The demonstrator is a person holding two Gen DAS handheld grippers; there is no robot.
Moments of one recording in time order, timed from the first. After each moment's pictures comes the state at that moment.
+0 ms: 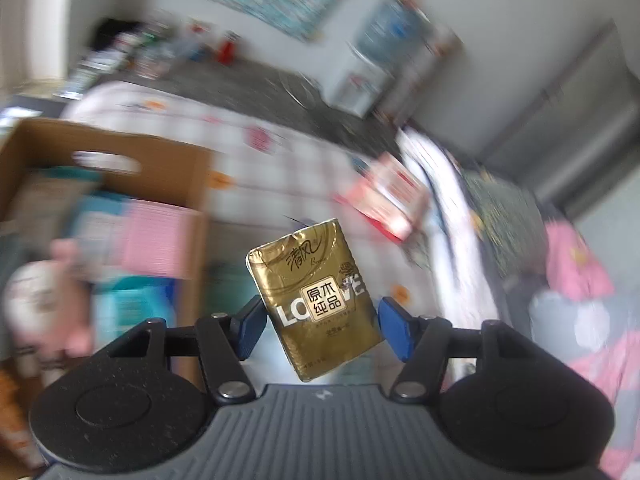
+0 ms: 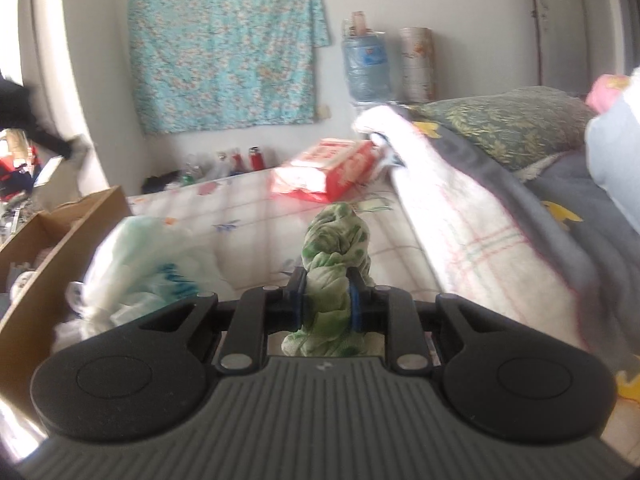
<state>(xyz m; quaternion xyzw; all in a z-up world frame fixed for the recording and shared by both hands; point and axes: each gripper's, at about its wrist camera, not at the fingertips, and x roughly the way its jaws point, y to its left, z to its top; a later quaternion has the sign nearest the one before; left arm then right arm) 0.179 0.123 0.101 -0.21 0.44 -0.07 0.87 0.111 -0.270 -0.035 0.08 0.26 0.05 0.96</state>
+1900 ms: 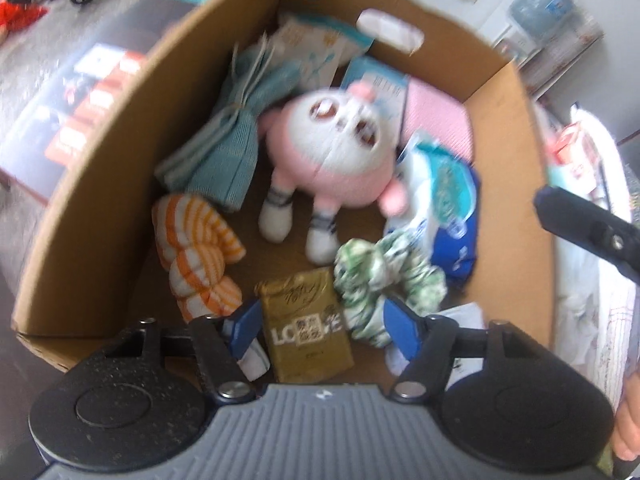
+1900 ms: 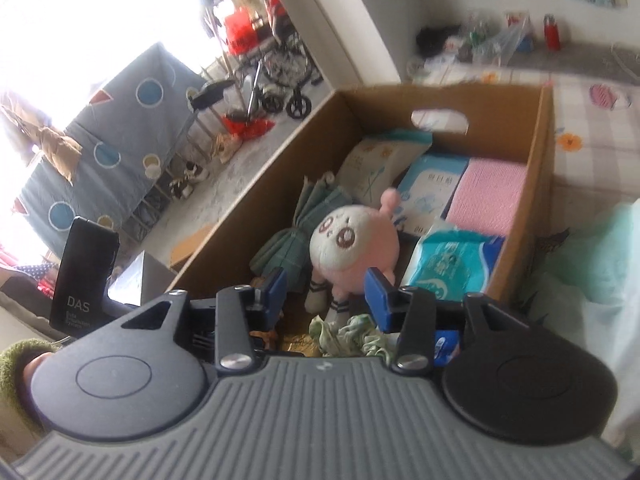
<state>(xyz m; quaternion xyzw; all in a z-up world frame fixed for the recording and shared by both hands) 0.093 0.273 -0.016 -0.22 0.55 0.06 0.81 0.192 0.046 0.039 0.07 0.43 0.44 0.79</state>
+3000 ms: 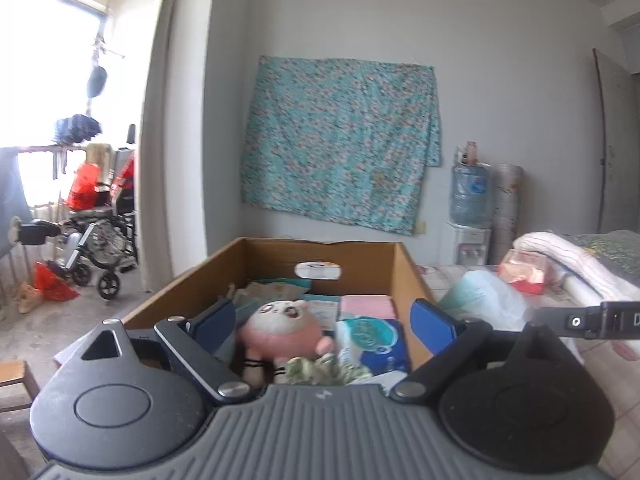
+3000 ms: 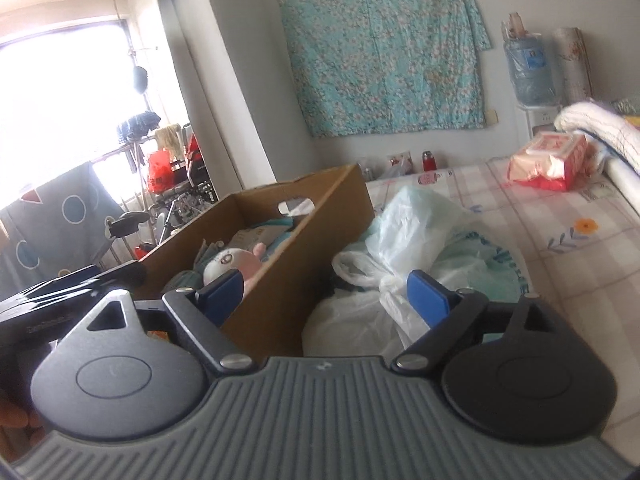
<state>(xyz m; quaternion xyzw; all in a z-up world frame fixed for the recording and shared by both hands) -0.046 0.130 -0.009 0.00 0.12 0.13 0.98 0.047 -0.118 -0.028 0.12 0.22 0.28 0.93</state>
